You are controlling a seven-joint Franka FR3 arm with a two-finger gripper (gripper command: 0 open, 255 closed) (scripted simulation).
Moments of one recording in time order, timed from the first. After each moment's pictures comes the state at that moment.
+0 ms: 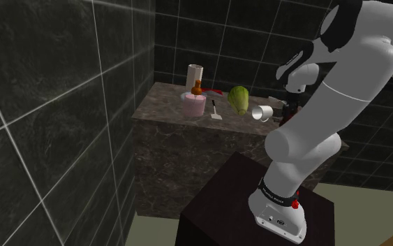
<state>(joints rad) -0.64 -0.13 -0.68 -2.35 -0.32 2.18 -0.84</state>
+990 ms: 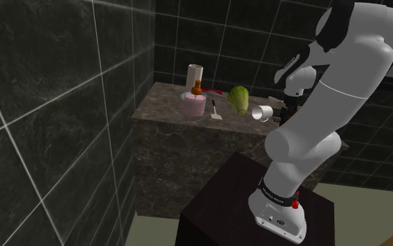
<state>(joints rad) -0.64 -0.09 -0.69 -2.37 -0.30 2.24 -0.85</state>
